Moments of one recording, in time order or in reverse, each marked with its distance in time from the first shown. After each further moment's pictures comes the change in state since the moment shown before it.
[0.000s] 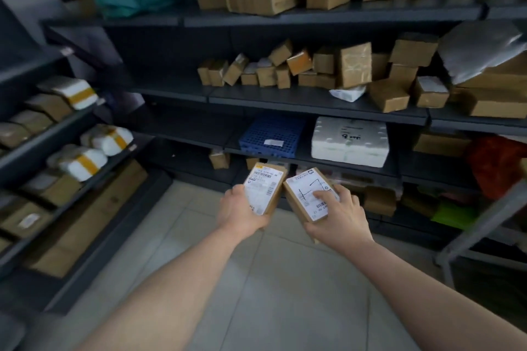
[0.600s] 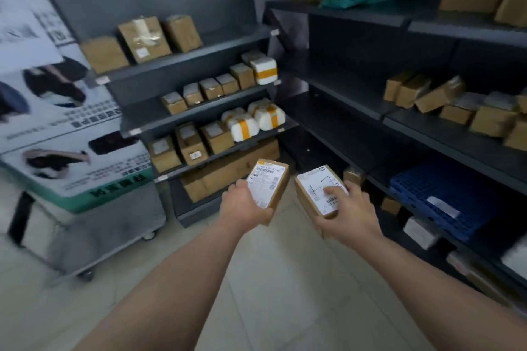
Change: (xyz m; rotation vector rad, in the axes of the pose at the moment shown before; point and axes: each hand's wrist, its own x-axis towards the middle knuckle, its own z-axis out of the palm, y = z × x) left_hand 0.050 -0.197 -0.150 0.001 0.291 -0.655; right_hand 0.154 -0.269 0.104 0.037 -0.289 -0.633
